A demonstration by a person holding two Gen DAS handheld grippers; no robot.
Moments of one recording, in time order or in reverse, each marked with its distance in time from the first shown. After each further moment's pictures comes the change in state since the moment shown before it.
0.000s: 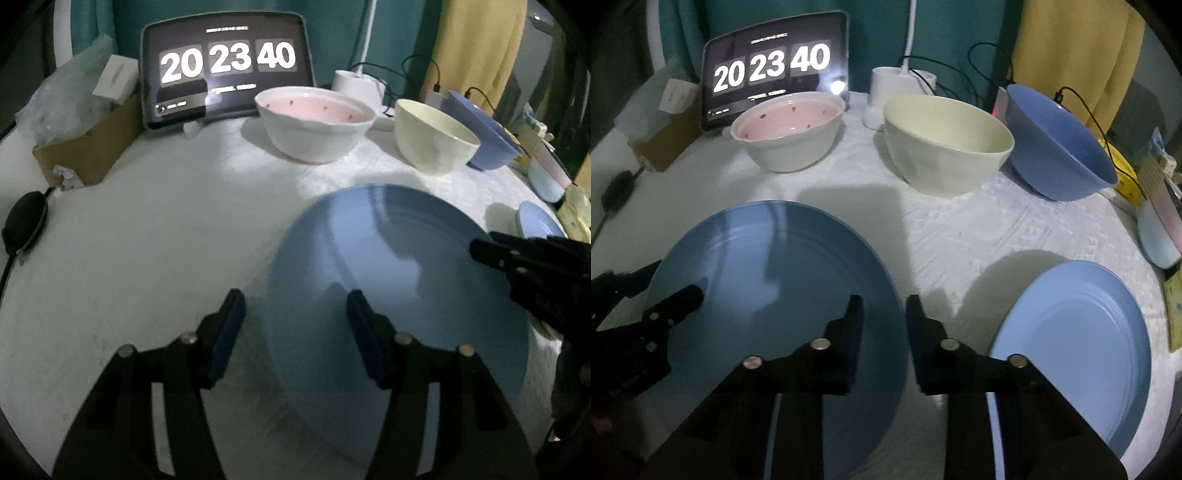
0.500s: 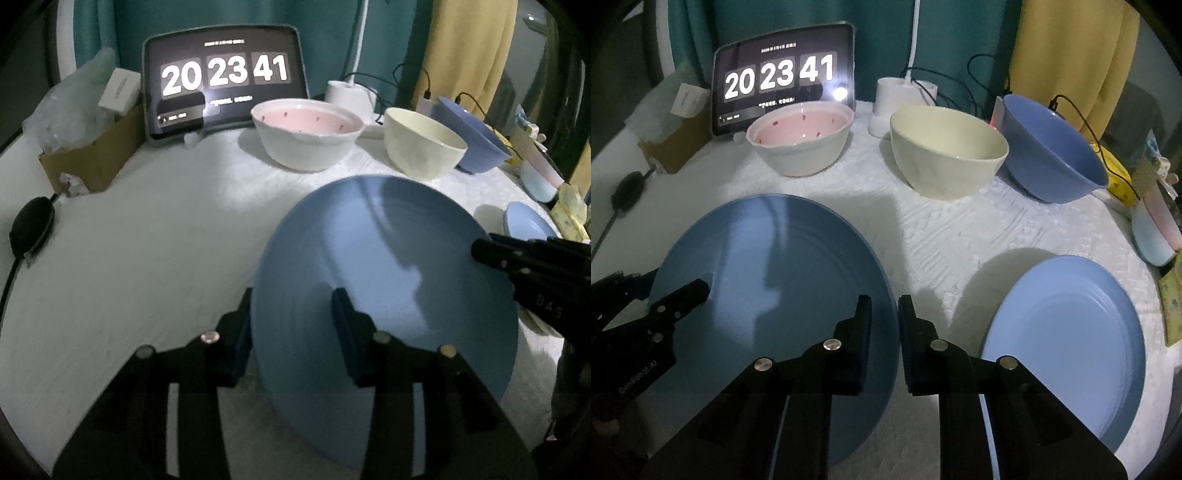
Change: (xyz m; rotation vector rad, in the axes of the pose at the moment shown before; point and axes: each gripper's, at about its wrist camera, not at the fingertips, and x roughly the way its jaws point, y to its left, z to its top) left arm -0.015 -0.005 -0.004 0.009 -0.035 0.004; right arm -0.019 0.003 -0.007 0.001 -0.031 0.001
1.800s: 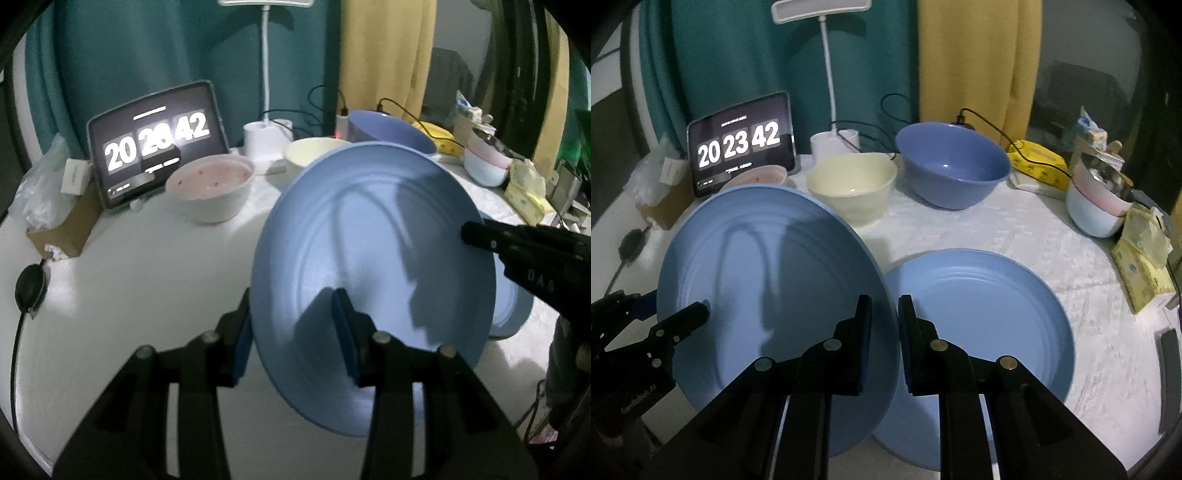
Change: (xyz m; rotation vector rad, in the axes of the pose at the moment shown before) left arm -0.050 -0.098 0.013 0.159 -0.078 -0.053; right arm -0.071 -0.084 -0.029 0.159 -0.147 -0.034
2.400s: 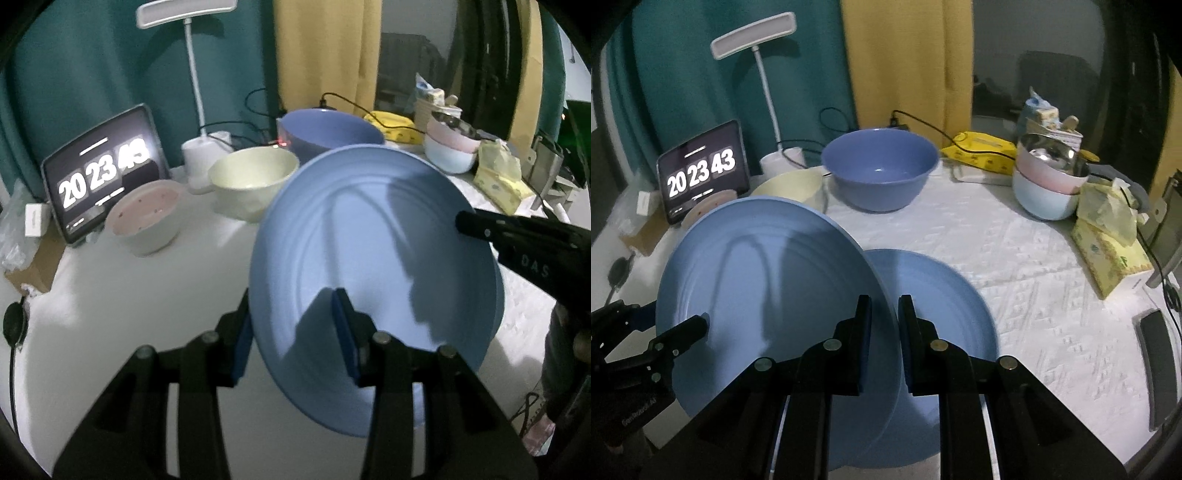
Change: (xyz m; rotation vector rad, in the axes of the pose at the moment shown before) left arm 0.013 -0.074 0.023 0.104 0.009 -0.058; right arm -0.015 -0.079 -0.007 0.104 -0.029 -0.045
